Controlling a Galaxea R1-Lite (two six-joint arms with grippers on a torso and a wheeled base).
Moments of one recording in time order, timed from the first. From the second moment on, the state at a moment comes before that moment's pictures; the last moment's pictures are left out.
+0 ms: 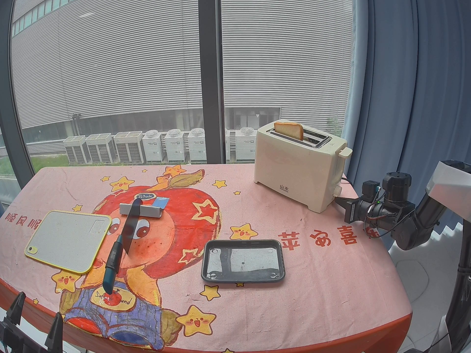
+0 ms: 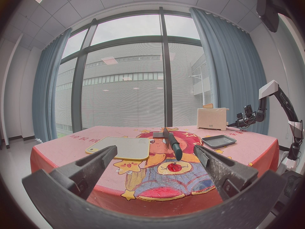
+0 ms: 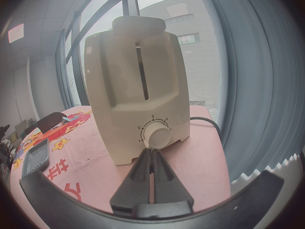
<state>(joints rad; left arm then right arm) -0.01 0.02 -0.02 0.00 -0.02 0.01 0.10 2.26 -0.84 -1.05 0.35 0.04</state>
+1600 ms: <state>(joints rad) -0.01 0.02 -0.02 0.00 -0.02 0.01 0.13 2.22 -0.79 -1.06 0.34 0.04</state>
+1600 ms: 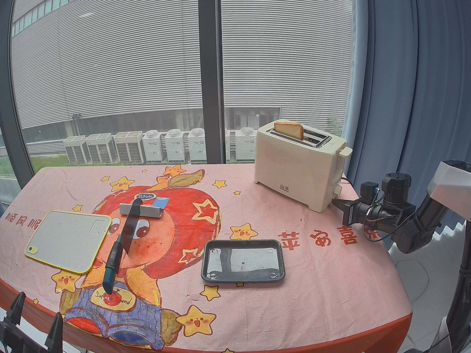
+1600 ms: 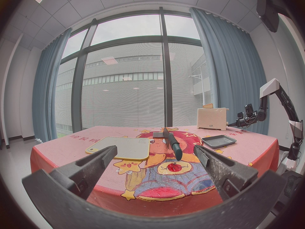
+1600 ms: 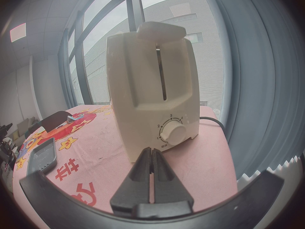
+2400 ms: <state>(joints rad) -0.01 0.02 -0.02 0.00 -0.02 0.01 0.19 1.98 -0.65 -1.05 0.33 0.03</state>
